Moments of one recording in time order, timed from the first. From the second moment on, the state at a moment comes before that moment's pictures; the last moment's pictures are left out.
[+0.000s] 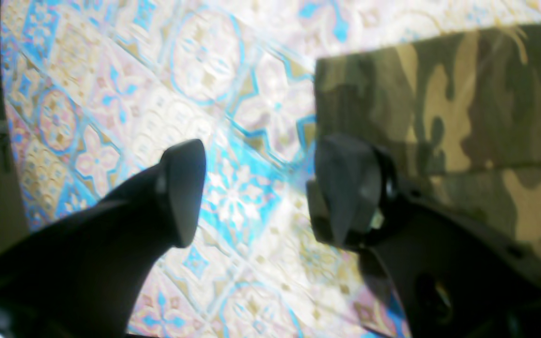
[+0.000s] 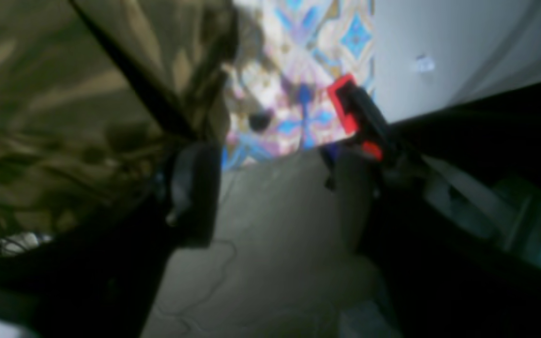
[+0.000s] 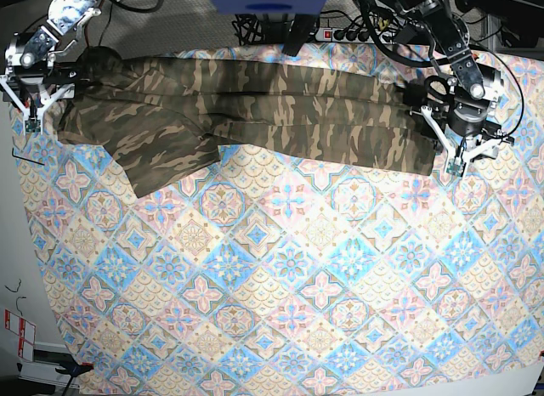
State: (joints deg) left arm 13.0 1.9 -34.0 108.4 20.7 -42.8 41.4; right arm -16.1 -1.3 50.8 110.8 -14.7 42.6 -56.8
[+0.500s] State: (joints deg) left arm 6.6 -0.9 -34.0 104.6 16.5 -42.6 57.9; right arm -16.2 -0.8 39.5 110.8 -14.7 42.6 -56.8
